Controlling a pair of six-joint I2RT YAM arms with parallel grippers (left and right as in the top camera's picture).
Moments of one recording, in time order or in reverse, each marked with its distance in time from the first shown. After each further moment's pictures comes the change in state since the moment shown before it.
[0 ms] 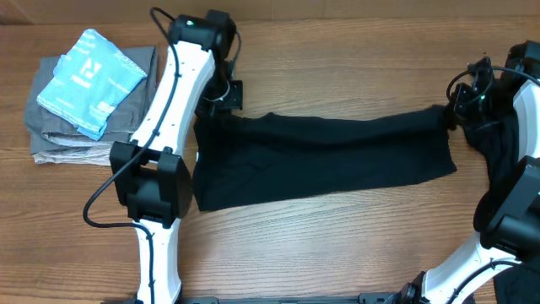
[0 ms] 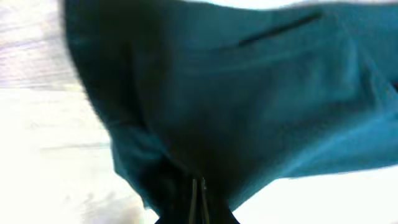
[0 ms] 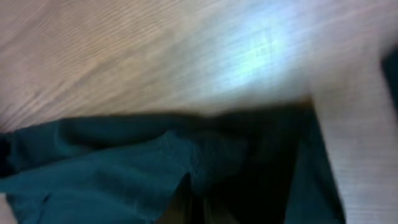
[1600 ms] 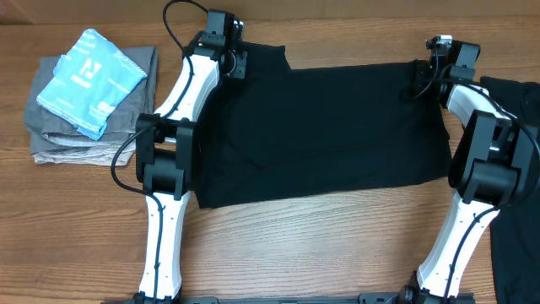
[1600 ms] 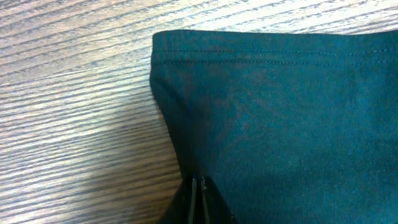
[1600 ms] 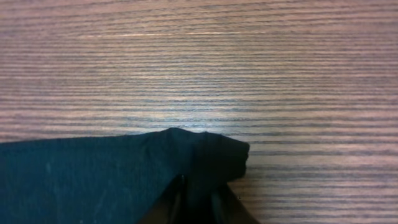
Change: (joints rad) left arm 0.061 0.313 -0.010 0.967 -0.076 0.217; right arm 0.151 0.382 -0.052 1.067 0.234 -0.119
